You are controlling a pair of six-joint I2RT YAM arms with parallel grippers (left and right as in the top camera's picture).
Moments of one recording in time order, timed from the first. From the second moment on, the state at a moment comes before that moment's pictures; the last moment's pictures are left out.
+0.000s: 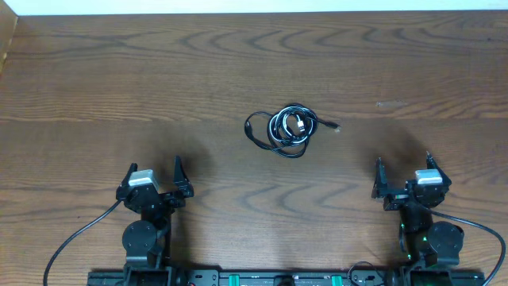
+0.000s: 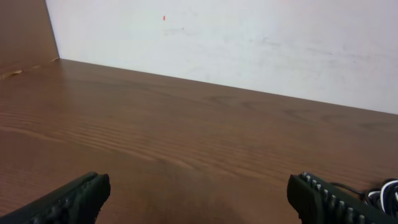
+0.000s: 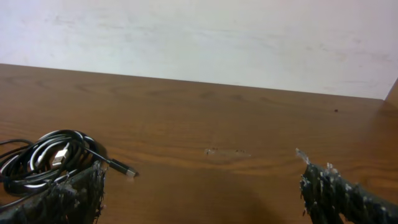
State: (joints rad) left arm -0.03 0.01 0.02 -0.11 -0.13 -0.14; right arm -0.02 0.01 0.01 -0.07 -0.07 -0.06
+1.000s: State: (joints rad) left arm -0.03 0.49 0.26 -0.27 0.02 -0.13; right arm -0.02 0.01 0.01 -0.07 -0.07 -0.06
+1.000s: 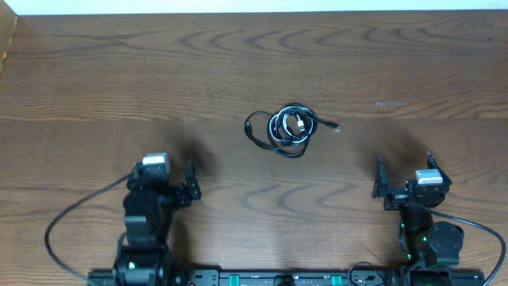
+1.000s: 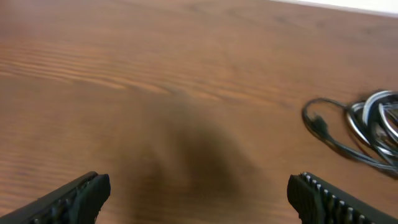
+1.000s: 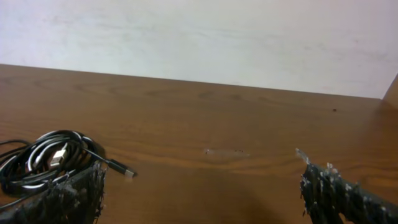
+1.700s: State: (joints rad) left arm -0.39 1.34 0.73 -0.48 0.08 0.02; right arm -0.02 0.01 0.01 -0.07 -0.07 -0.06
